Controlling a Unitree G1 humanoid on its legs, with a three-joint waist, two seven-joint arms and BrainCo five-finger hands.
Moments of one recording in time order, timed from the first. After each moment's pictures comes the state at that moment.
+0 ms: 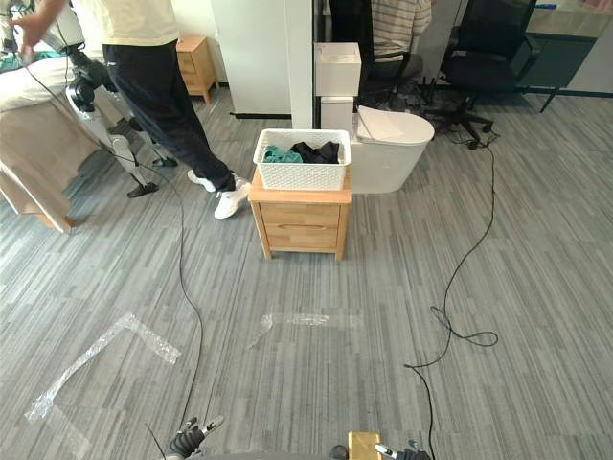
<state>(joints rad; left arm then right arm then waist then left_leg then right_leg) 0.14 0.05 0.16 1.07 -0.22 -0.14 0.02 0.10 -0.12 -0.24 1.18 0.05 -0.06 0.03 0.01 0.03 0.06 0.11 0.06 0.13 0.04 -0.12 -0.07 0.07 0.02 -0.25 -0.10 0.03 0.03</state>
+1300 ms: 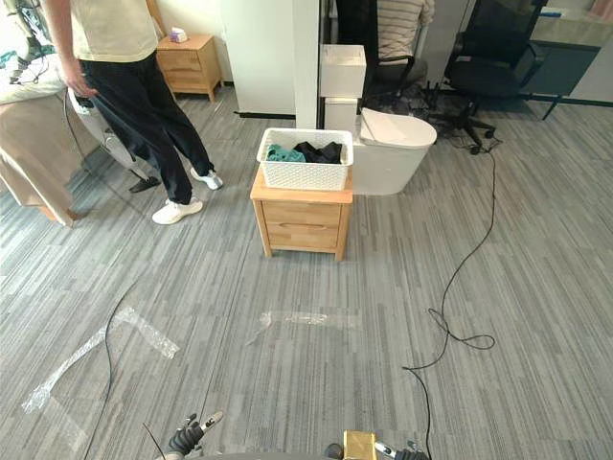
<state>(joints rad) 0.13 0.05 0.16 1.07 -0.24 -0.16 0.02 0.09 -0.10 -0.28 1.19 0.10 -0.06 0.02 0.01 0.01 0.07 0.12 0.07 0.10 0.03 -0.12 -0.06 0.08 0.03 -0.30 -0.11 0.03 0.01</state>
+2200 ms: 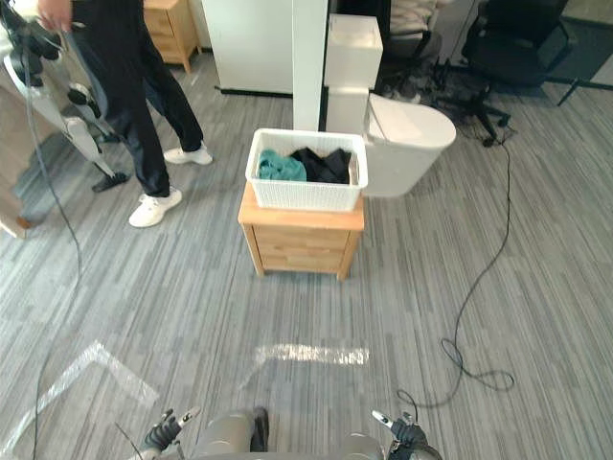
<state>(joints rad) 0.13 0.13 0.16 1.01 -0.34 -0.17 0.00 0.02 -0.09 -0.30 1.15 0.24 -0.08 0.03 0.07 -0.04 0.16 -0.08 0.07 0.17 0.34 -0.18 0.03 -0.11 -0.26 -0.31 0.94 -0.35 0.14</state>
